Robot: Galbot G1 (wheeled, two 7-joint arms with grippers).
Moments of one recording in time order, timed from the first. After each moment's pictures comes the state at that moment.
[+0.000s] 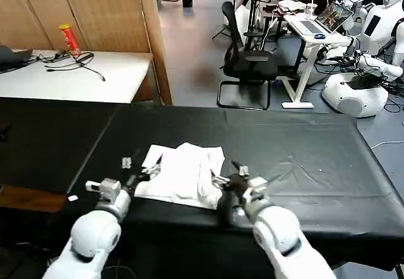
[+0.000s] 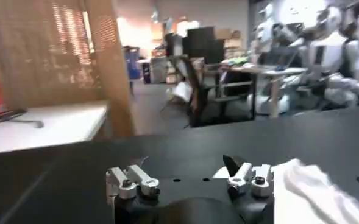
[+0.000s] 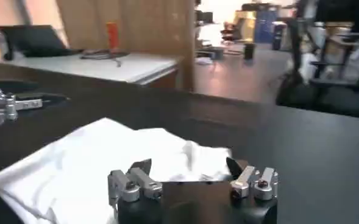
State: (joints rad) left arm 1.28 -1.15 -0.44 -2.02 -0.31 0.38 -0.05; right arm -1.03 1.30 0.07 1.89 0.26 -0.56 0.06
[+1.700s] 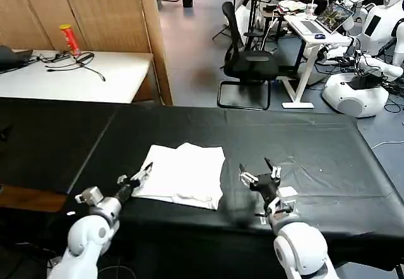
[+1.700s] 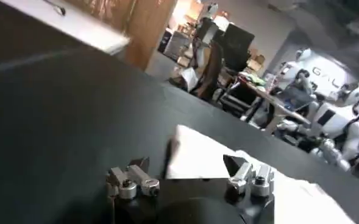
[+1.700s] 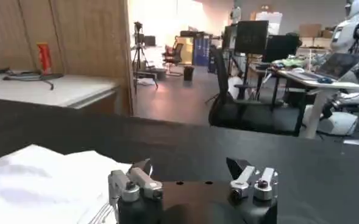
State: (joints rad) left arm 1.24 -1.24 -0.56 -1.74 -0.81 0.34 0.08; right arm -1.33 1.35 0.39 2.16 0.16 -0.51 0.09
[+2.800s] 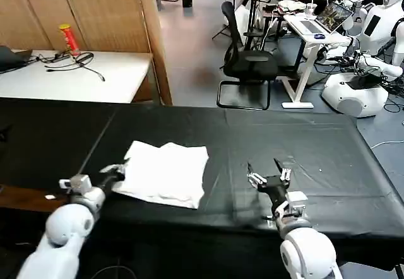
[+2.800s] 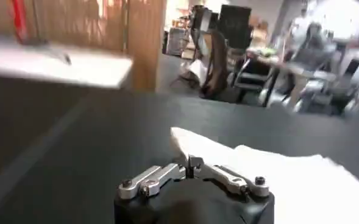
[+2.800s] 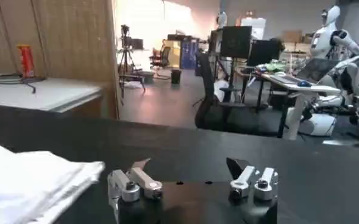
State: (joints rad) left arm 1.23 -1.07 -0.60 -1.83 -0.51 0.40 0.08; right arm -1.36 1.37 0.43 2.18 0.13 -0.50 0.10
